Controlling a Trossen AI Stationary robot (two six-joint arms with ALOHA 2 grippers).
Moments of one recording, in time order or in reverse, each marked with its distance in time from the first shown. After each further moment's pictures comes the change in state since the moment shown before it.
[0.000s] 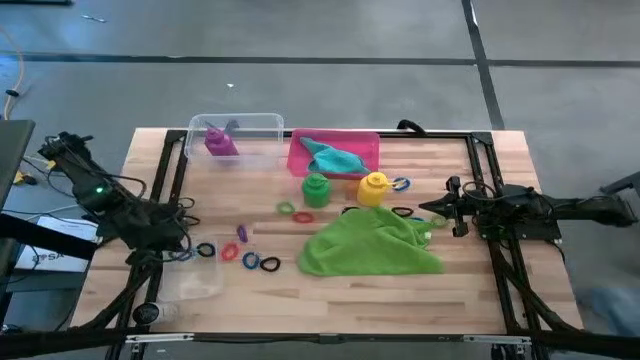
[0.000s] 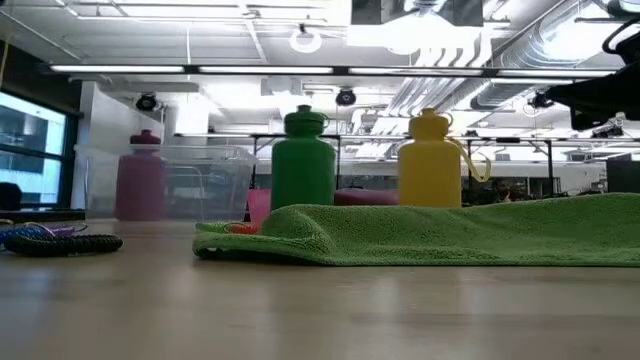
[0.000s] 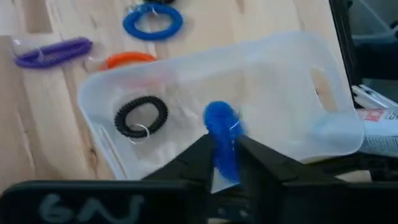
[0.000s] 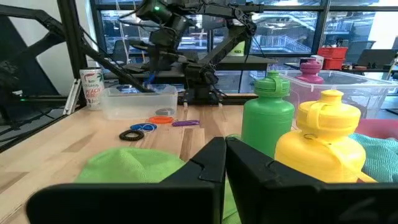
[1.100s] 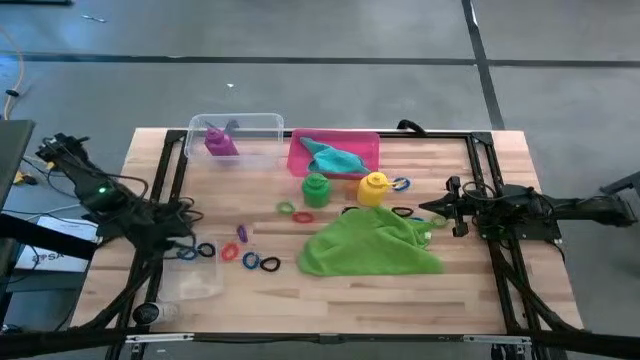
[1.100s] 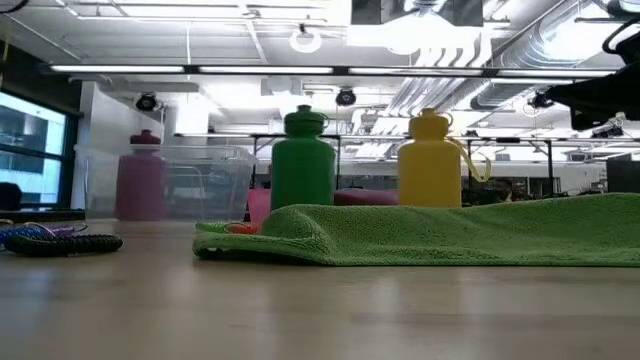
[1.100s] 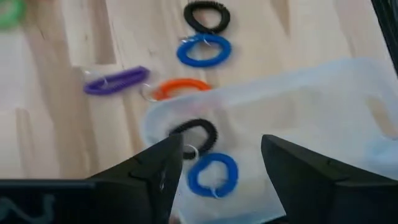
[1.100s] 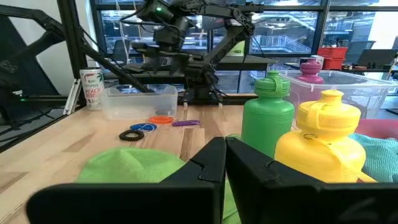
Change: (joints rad) left arm 0.064 0.000 -0.009 0.014 -0.160 0.122; right arm 0.000 0.000 0.000 0.000 0.000 0.000
